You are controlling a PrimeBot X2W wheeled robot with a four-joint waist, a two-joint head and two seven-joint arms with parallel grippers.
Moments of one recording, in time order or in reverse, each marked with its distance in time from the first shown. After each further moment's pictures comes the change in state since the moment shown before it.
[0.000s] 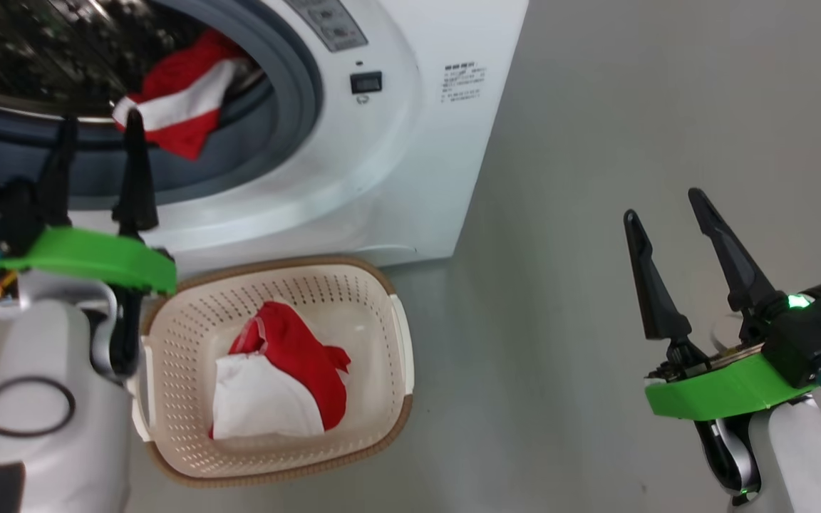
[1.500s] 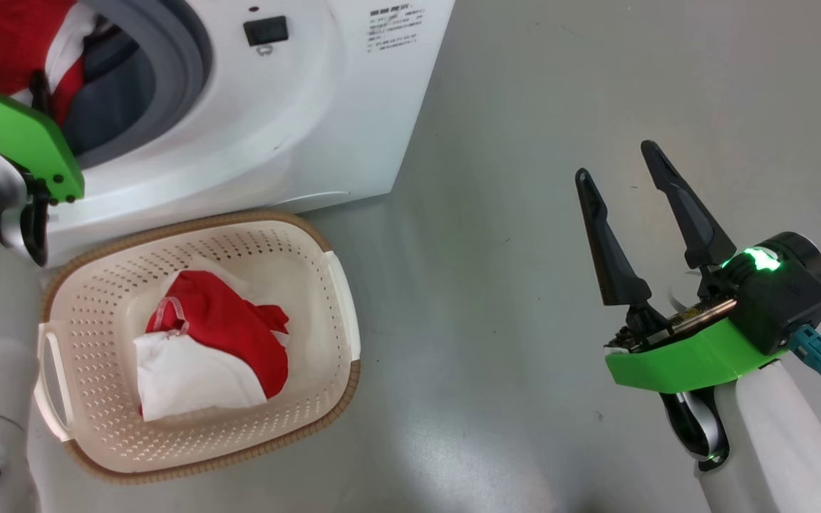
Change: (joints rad) left arm -0.506 0.121 -0.076 0.679 0.063 0.122 0.217; right arm -0.124 0.018 0.093 0.005 0.035 0.000 0.000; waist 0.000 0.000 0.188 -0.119
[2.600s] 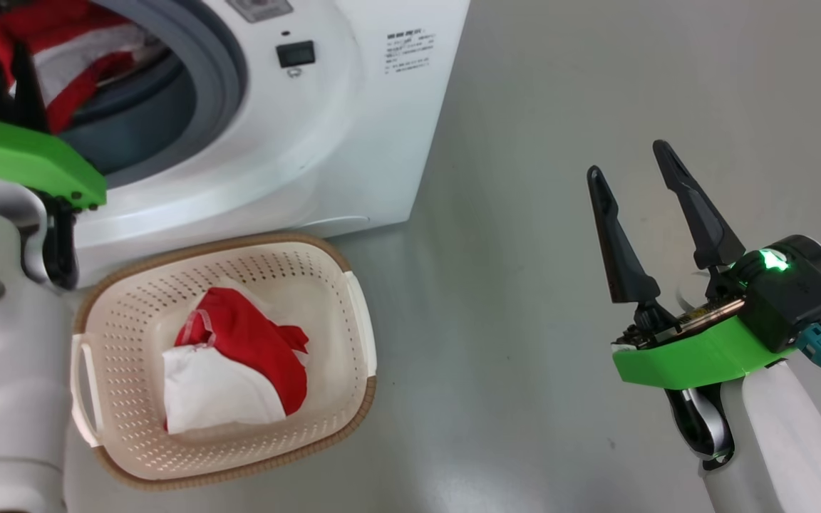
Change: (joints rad) left arm 0.145 -0.036 0.057 -0.220 -0.095 -0.068 -0.212; right arm 0.003 0.007 -0.025 0.008 0.002 0.000 0.000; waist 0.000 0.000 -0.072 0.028
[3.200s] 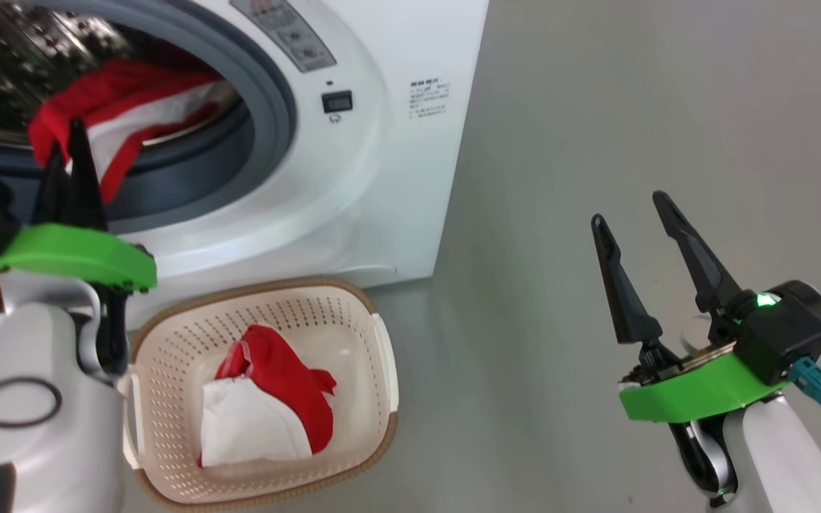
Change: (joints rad) left arm 0.319 -0.085 0.072 -0.375 0.009 -0.019 0.000; right arm 0.091 -0.013 -0.008 0.014 0.000 0.000 0.000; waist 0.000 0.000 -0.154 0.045
